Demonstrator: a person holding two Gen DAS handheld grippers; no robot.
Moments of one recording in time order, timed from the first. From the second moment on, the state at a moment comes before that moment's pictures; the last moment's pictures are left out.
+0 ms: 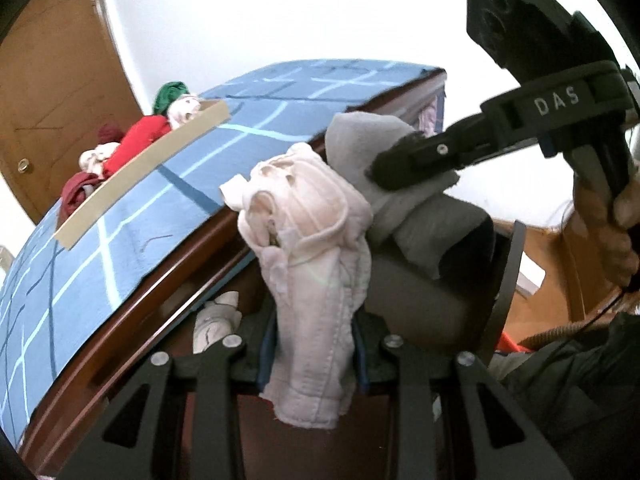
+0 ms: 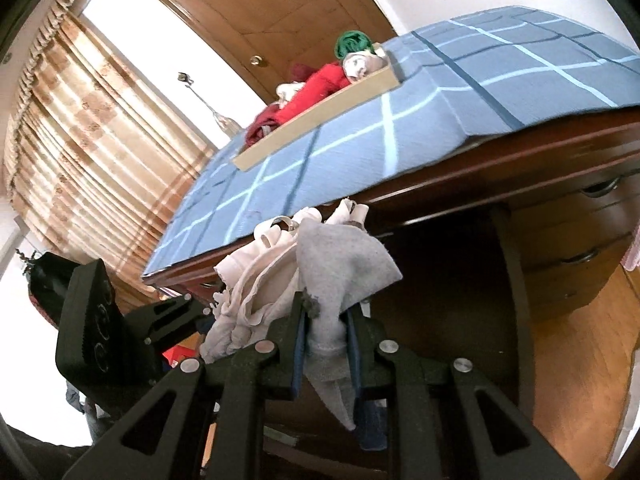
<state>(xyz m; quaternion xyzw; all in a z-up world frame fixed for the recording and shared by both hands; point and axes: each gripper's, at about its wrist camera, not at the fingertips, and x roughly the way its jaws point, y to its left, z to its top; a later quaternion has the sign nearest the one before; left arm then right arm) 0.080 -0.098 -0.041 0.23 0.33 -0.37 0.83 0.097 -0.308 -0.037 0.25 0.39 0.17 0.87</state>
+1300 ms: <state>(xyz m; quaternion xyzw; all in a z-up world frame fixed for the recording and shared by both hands) 0.079 -0.040 0.042 0.15 0.22 -0.21 0.94 0.110 -0.273 0.063 0.27 0.24 0.21 0.91</state>
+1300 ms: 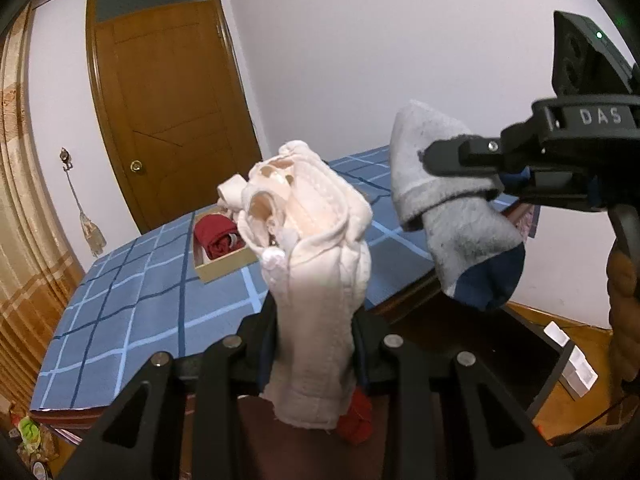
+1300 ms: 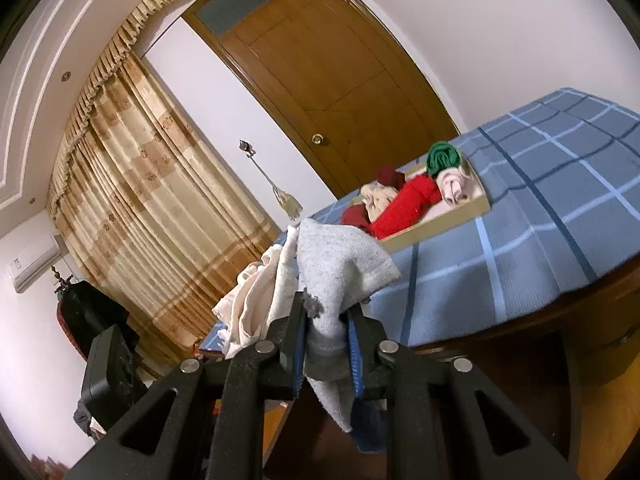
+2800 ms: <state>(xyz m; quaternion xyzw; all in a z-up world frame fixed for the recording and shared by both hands) 0.147 -0.049 0.062 0.15 0.22 -0.17 0.95 0.203 -0.279 0.103 0.25 0.19 0.19 0.93</state>
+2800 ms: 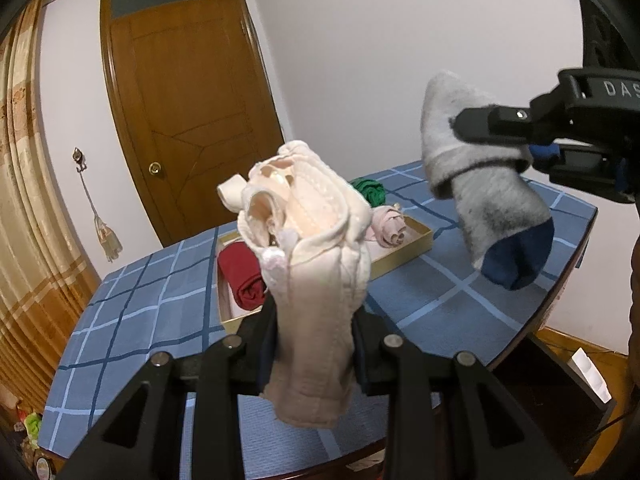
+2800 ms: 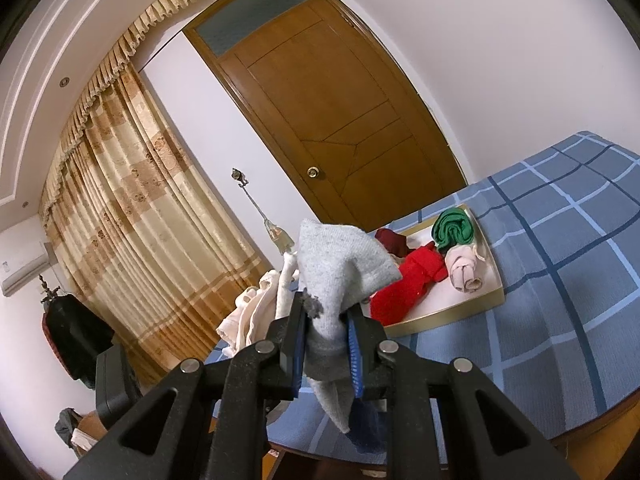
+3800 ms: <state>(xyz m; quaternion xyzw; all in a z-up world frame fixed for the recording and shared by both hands) 0.253 -0.074 0.063 0.13 0.19 -0.12 0.96 0.308 -0.287 0.090 0.24 0.19 0.13 0.94</state>
